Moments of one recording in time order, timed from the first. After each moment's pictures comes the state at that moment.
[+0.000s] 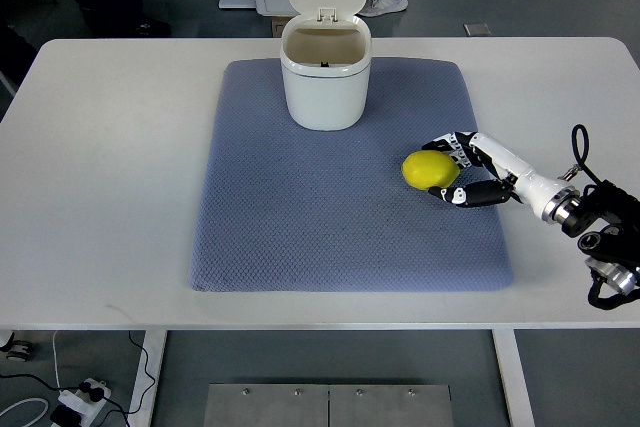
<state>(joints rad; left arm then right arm) -0.03 0.00 -0.10 -0.21 0.00 0.20 -0.13 0.99 -0.55 -0.22 1.11 -0.46 -0.26 0.56</state>
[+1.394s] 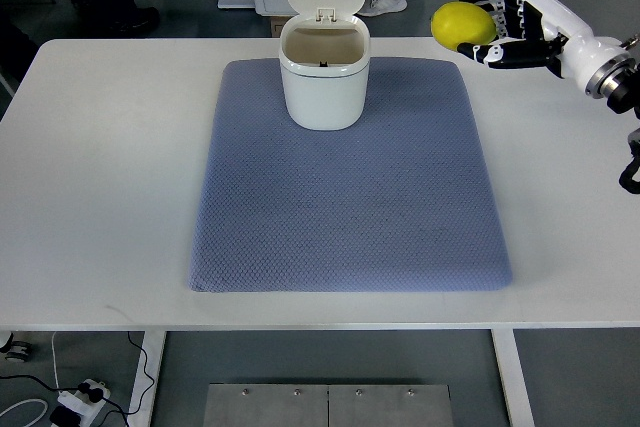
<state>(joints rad) -0.03 0.00 -0.10 -0.21 0.00 0.20 -0.13 1.32 -0.62 -0.21 1.12 -0.20 -0.14 0.48</state>
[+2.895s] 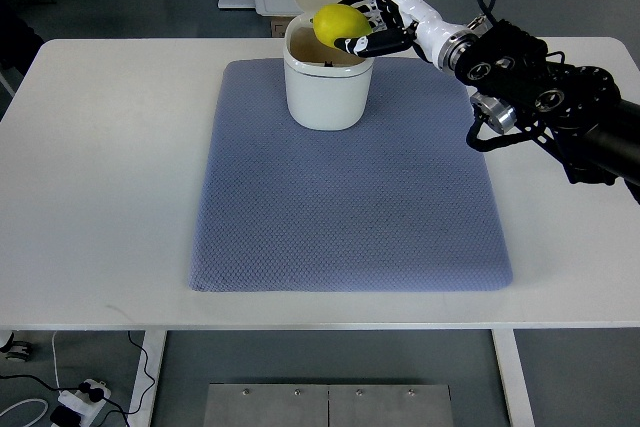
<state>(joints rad) -0.02 0.00 -0.10 -0.21 0.00 0.20 -0.13 1.38 -0.08 -0.22 0.60 -0.16 -0.07 0.26</state>
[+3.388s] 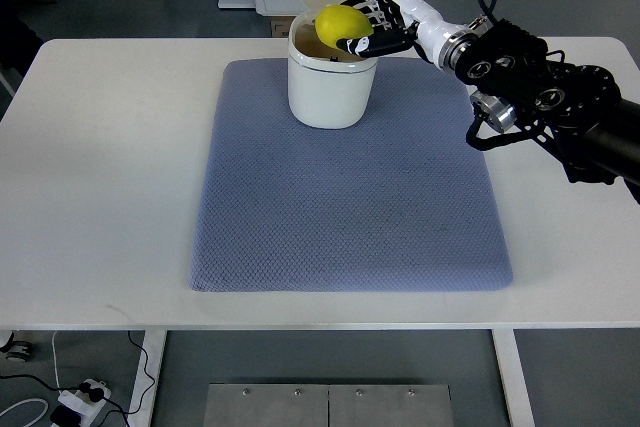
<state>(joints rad) -0.03 0.00 -0.10 -0.21 0.00 0.20 -0.13 1.38 -0.08 -0.21 0.60 -0.16 -0.08 0.23</state>
